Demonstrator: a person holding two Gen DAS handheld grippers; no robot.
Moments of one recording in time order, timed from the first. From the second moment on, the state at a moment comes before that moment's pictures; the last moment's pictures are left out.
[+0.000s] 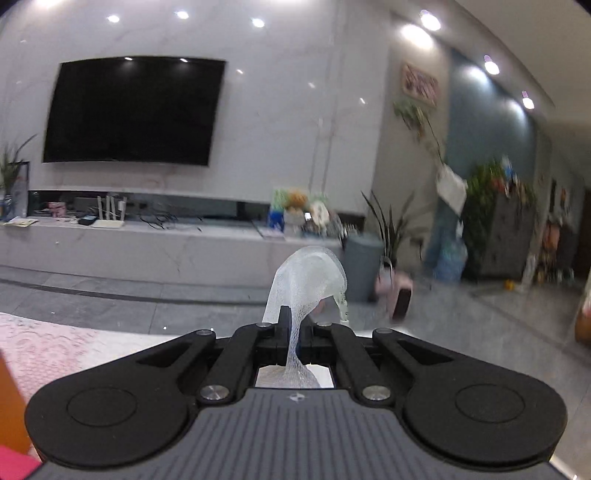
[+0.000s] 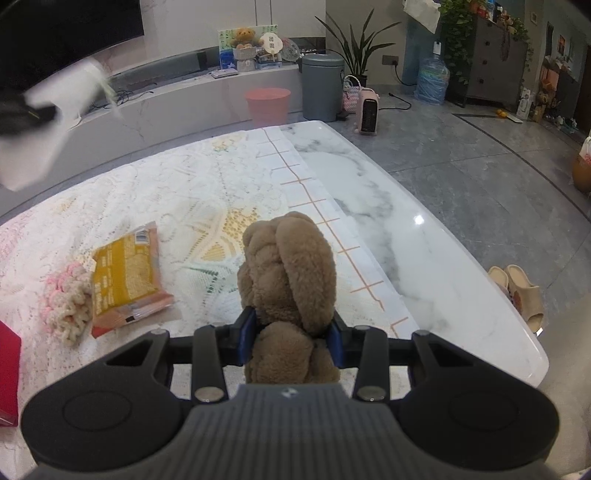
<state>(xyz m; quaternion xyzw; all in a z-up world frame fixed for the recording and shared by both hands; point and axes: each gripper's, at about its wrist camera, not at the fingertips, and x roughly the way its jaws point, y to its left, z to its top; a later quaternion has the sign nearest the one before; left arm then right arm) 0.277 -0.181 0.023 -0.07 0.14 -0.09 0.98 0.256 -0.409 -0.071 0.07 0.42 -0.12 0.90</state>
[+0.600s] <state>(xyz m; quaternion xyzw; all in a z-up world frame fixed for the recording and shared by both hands) 0.158 -0.057 0.104 -0.05 0.07 -0.03 1.00 0.235 -0.348 -0.037 0.05 0.38 -0.05 0.92</state>
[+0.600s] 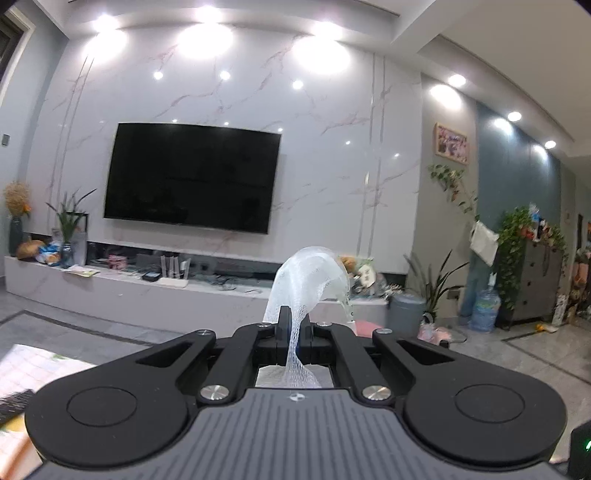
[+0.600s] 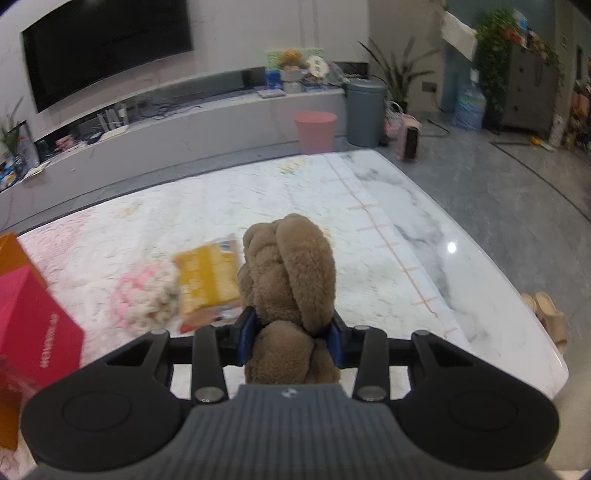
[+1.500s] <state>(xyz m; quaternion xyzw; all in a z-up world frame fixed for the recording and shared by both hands) 0.159 0.138 -0.002 -0.14 0.26 -0.04 0.95 0.186 -0.165 0.020 -0.08 0.28 0.19 0.94</state>
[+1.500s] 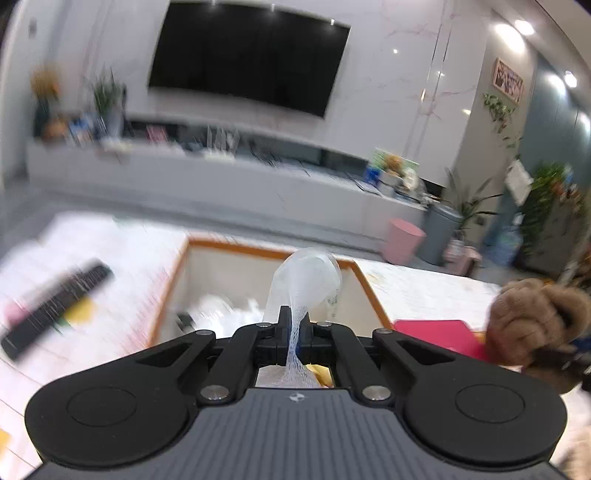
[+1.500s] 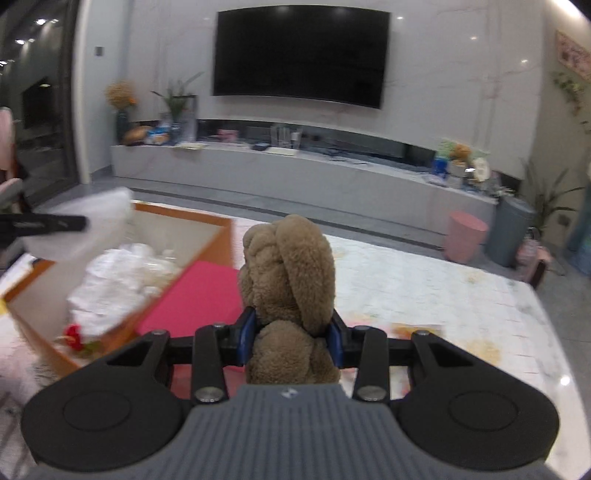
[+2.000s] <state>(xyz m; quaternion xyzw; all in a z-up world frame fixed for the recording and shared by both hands) 0.170 0.177 -0.011 -0.22 0.21 -0.02 0.95 0.174 -0.155 0.036 -0.06 0.27 0.18 0.95</state>
